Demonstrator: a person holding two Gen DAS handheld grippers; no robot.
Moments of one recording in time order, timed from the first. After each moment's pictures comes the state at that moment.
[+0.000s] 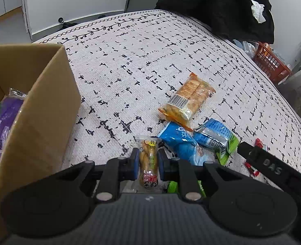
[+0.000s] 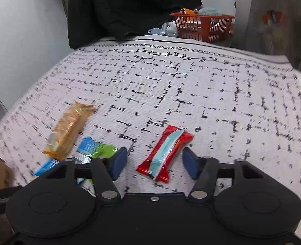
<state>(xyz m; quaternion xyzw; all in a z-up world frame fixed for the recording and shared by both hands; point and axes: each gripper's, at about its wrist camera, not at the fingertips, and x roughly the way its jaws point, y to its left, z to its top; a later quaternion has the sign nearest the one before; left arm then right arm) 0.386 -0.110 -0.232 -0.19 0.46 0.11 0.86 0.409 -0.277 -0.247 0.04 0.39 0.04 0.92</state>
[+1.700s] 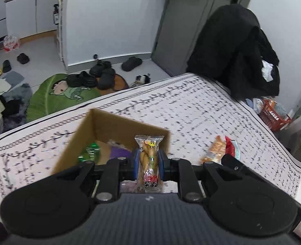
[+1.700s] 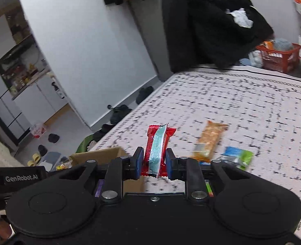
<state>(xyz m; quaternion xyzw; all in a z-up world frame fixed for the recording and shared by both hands) 0.285 -0.020 -0.104 -0.19 0.37 0.18 0.89 0.325 -0.175 -0.149 0.10 0.33 0.24 0.91</state>
